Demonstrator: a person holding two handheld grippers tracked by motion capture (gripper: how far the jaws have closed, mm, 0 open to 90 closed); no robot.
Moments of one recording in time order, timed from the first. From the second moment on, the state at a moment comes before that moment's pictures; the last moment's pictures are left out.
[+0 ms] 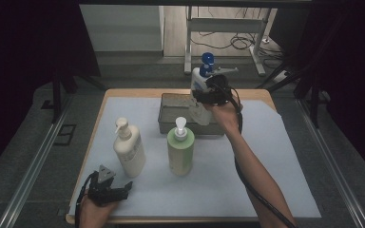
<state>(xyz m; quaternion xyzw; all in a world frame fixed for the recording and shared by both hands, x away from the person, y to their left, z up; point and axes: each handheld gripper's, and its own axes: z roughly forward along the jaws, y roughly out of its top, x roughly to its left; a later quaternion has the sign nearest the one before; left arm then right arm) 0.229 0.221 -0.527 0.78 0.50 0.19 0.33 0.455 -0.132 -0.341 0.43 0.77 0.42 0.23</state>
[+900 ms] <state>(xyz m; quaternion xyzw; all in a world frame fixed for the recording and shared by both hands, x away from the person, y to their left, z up) 0.229 0.221 -0.527 0.78 0.50 0.19 0.33 0.474 -0.118 -0.365 0.43 0.77 0.41 0.23</state>
